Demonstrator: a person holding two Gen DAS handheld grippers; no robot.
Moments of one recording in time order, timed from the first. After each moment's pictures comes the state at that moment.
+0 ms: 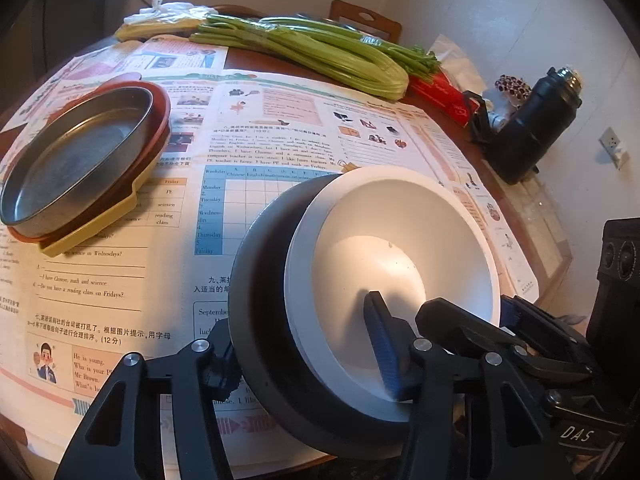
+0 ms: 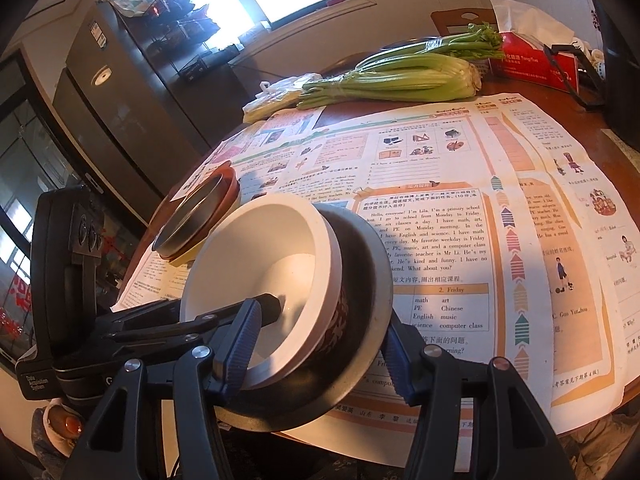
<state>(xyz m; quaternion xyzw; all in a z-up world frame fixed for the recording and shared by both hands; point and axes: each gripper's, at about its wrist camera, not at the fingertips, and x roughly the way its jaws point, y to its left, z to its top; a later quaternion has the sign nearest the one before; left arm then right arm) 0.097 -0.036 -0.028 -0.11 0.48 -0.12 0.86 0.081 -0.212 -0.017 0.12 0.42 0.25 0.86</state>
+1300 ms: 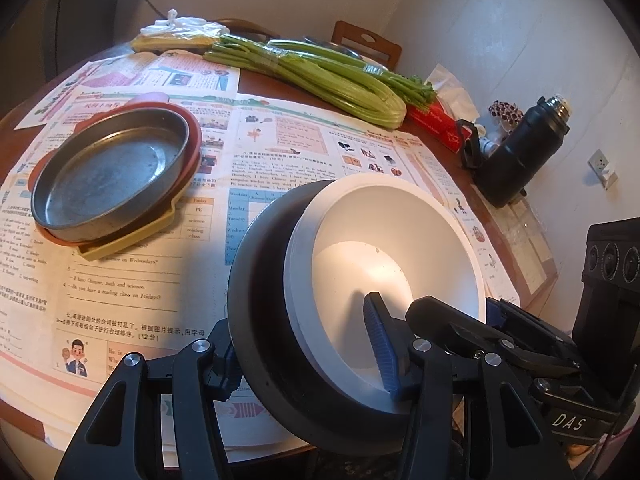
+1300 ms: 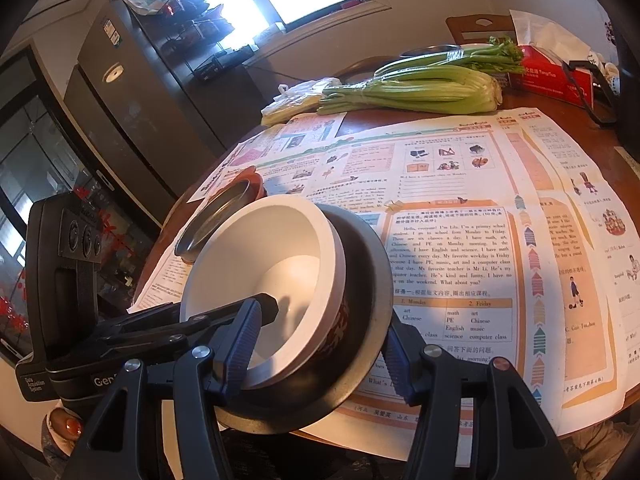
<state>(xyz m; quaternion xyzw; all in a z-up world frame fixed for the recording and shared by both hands) 0.084 -0.011 -0.004 -0.14 0.45 -0.13 0.87 0.080 -0.193 0.005 0.12 0.42 0.27 0.86</state>
